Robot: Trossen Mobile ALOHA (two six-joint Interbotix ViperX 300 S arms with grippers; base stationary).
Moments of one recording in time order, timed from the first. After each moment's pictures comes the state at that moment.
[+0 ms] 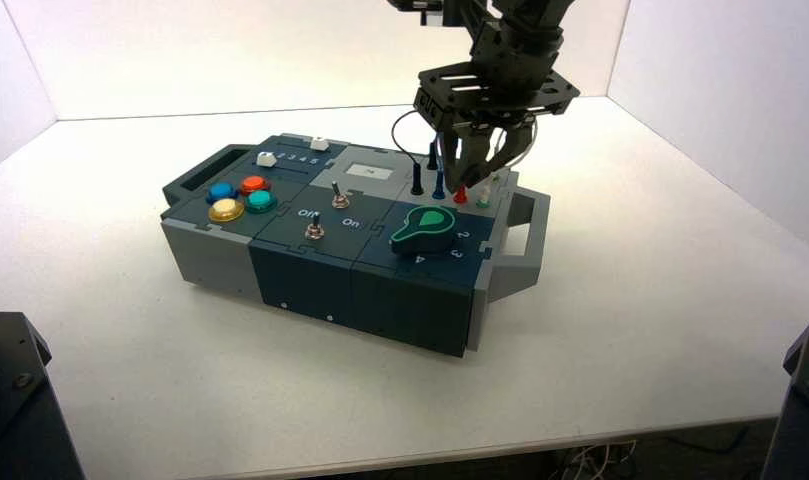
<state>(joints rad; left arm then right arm) -0.01 -1.47 1.20 -0.12 0.43 -0.02 0.68 0.05 0.72 0.10 0.49 0.06</state>
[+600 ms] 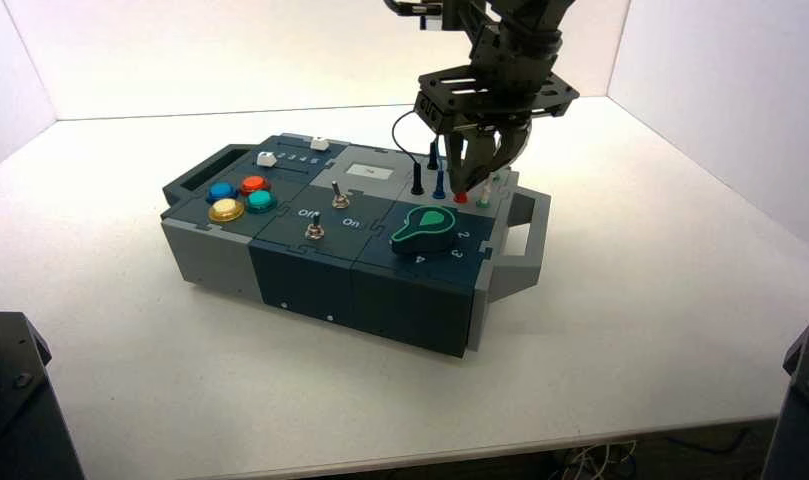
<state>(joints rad) -0.01 -1.47 1.20 -0.12 0.43 -0.02 0.68 0.04 0.72 0.10 0.51 0.06</state>
